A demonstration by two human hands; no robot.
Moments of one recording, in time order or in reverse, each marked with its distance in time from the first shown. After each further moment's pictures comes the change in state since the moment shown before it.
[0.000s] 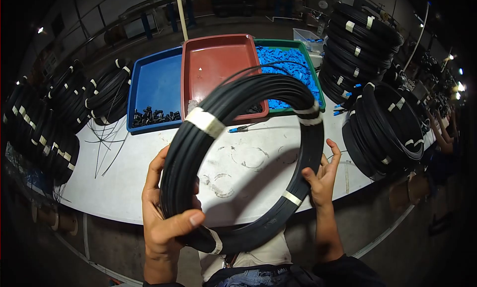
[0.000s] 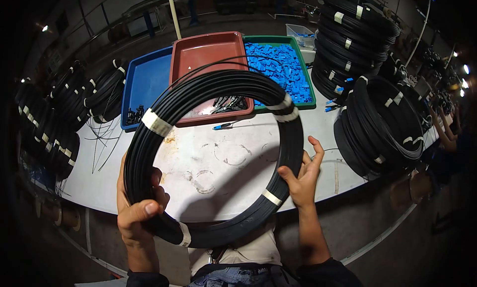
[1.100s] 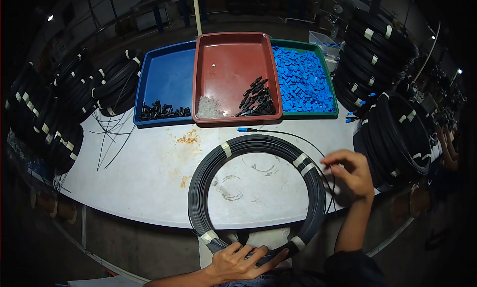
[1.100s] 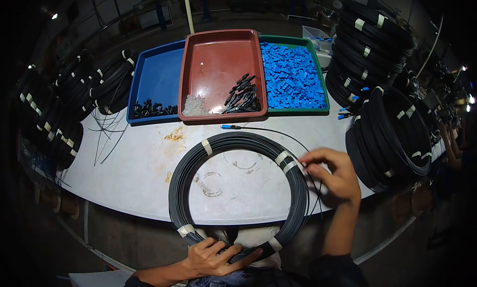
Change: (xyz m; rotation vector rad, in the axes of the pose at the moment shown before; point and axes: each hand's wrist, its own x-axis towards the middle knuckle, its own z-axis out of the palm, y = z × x) left_hand -0.081 -0.132 -0.016 1.465 -0.539 1.015; right_hand 0.062 -0.063 -0.040 -0.349 -0.563 0.135
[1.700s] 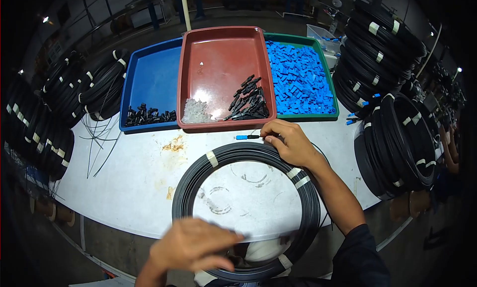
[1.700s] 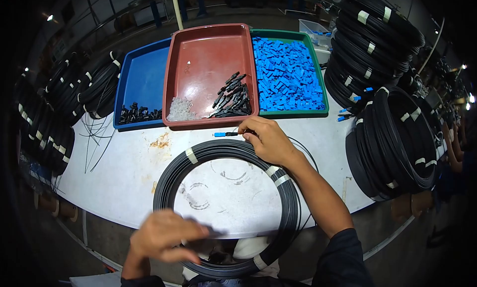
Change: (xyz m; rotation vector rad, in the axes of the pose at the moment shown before) left_hand 0.052 -0.112 -0.042 -0.656 -0.175 -0.108; right_hand 0.136 0.075 0.065 -0.396 -0.162 -0.243
